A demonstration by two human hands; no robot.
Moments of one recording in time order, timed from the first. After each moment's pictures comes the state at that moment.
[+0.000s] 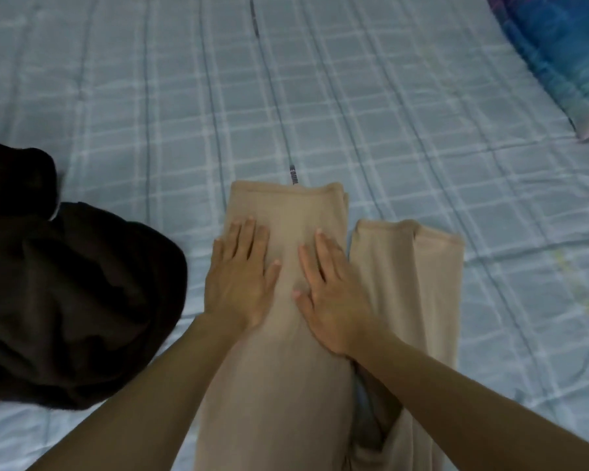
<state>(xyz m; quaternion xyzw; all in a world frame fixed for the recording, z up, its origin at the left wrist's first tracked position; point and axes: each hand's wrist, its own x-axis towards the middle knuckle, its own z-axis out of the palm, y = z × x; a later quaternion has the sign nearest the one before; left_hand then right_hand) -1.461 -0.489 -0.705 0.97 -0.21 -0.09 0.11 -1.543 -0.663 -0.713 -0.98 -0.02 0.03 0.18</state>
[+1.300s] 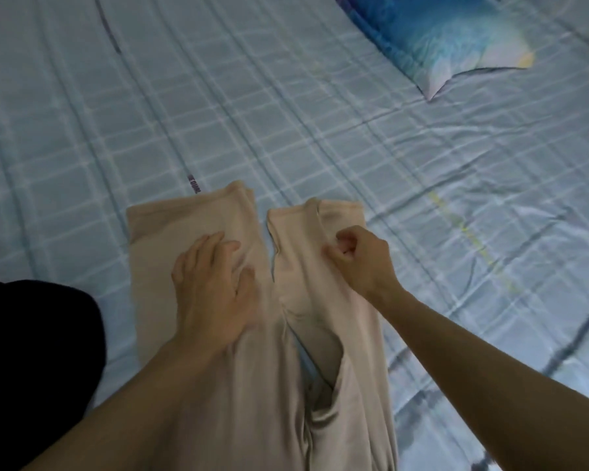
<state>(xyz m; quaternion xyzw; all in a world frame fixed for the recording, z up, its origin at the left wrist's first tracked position) -1.494 -0.544 -0.668 0.92 -0.28 -0.04 0.25 -1.593 -0.764 -0.654 -0.84 0.40 -0.04 0.37</state>
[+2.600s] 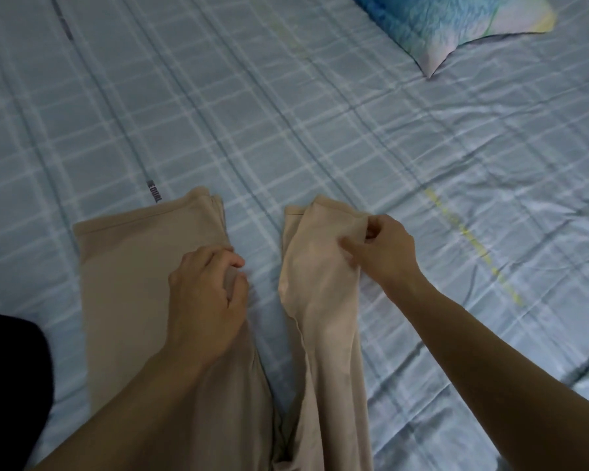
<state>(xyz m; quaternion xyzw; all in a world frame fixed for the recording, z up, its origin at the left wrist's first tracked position) -1.491 -0.595 -0.672 0.90 -0.30 -0.07 0.32 -1.594 -0.832 -0.652 -0.76 0.48 -0.06 0.43</state>
